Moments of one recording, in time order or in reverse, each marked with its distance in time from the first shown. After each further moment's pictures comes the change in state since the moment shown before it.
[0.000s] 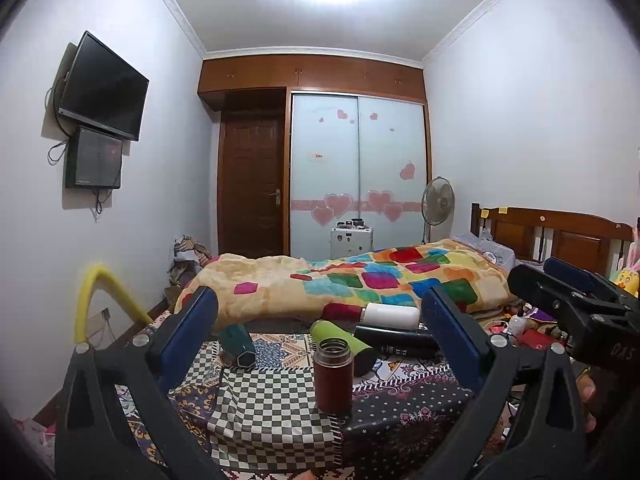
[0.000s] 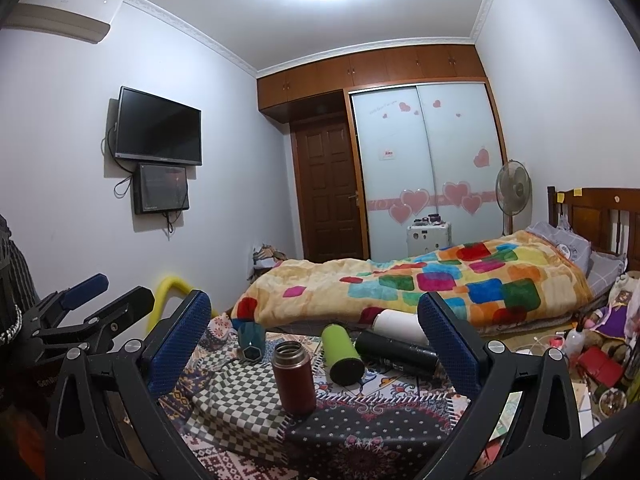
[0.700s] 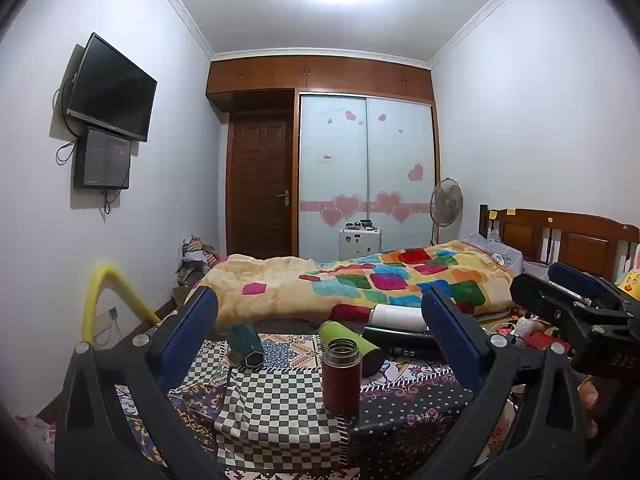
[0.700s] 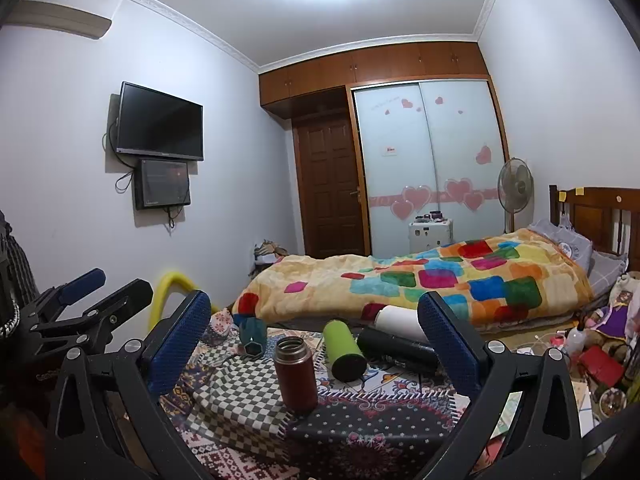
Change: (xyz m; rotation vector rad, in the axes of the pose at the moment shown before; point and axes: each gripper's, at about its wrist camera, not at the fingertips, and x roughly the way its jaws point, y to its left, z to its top) left arm -0.003 0.002 -0.002 0.001 -0.012 0.037; right arm 0.004 0.005 -0.002 0.000 0.012 0.003
